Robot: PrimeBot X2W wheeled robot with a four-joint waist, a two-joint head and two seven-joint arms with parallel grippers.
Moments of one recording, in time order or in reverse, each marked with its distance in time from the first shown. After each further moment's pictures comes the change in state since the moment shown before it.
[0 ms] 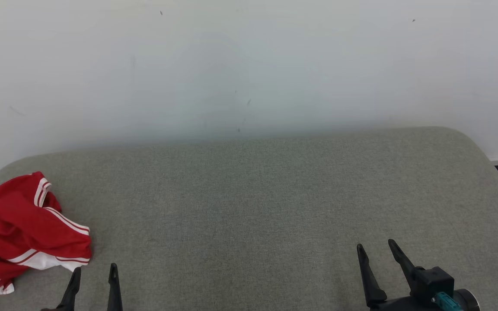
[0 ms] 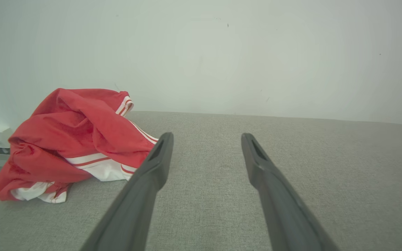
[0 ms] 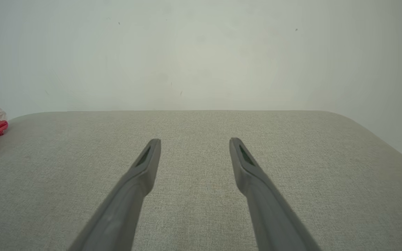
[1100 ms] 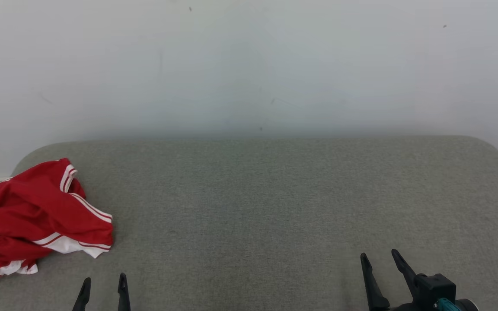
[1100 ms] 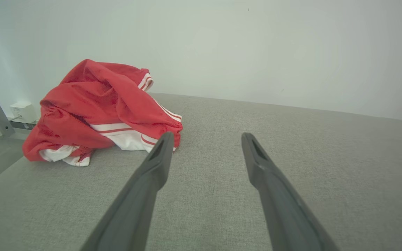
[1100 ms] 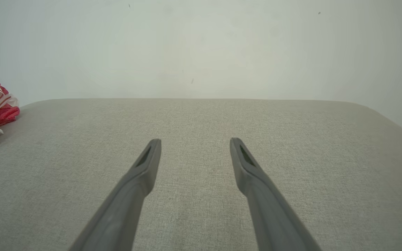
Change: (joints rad) left arm 0.013 -0.023 -0.022 0.039 0.002 0.018 -0.008; right arm 0.012 -0.001 -0.013 0.040 0.007 0.000 -0.002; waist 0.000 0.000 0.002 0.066
